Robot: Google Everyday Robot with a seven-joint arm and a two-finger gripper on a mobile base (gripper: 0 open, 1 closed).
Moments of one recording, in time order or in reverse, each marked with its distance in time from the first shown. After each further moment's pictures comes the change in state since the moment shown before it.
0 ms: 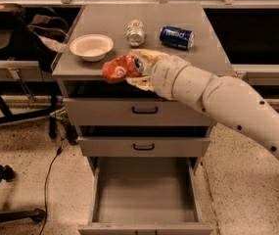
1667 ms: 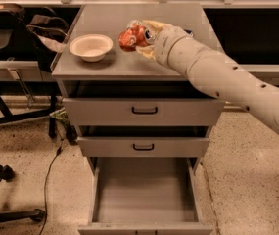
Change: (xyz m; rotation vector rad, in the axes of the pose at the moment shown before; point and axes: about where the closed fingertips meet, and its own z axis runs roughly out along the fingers) arm 0.070 -0.063 0.047 0.122 0.189 -0.022
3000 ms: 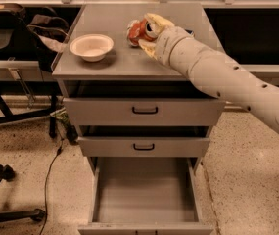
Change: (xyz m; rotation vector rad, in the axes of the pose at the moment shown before) arm 0.006 0.001 0.000 -0.003 0.009 -0.005
